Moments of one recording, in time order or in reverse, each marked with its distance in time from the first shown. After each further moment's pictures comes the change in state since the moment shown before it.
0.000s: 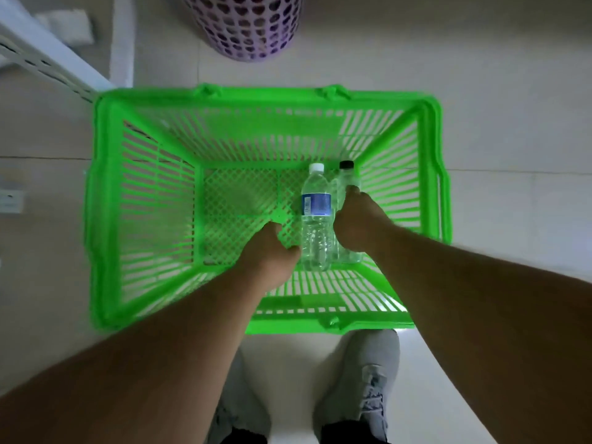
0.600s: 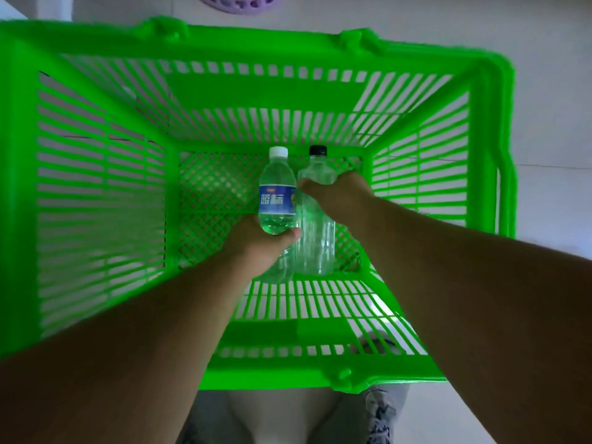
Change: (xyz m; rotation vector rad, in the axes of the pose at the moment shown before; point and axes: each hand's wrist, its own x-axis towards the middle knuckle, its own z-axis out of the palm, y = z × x) left_hand 0.076 -0.021 0.019 -0.110 0.032 -0.129; right_hand 0.090 -0.012 0.037 0.395 -0.006 0.109
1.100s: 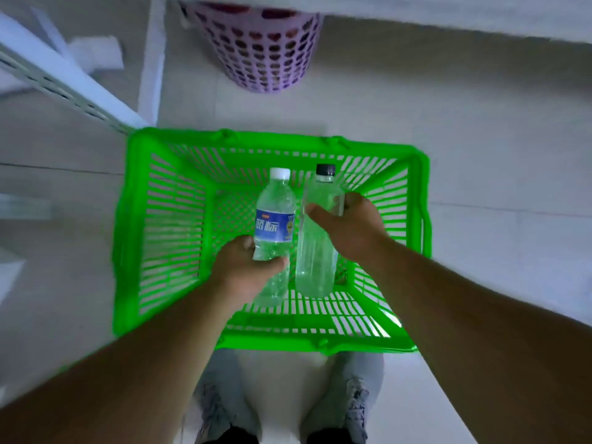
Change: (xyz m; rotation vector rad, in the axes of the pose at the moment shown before) left_hand -0.109 0.023 -0.071 -0.232 0.102 0.137; right_hand -0.107 -0.031 -0.067 0.023 0.110 -0.261
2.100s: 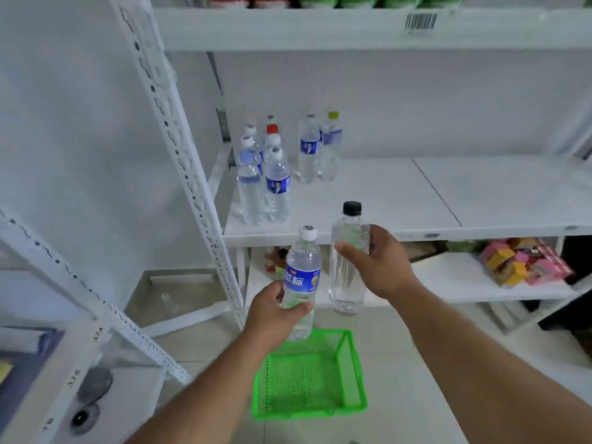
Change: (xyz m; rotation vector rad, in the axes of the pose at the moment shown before) left_hand -0.609 0.297 -0.342 -0.184 0.115 0.700; right_hand -0.614 -0.374 -0.401 0.260 0.495 -0.561
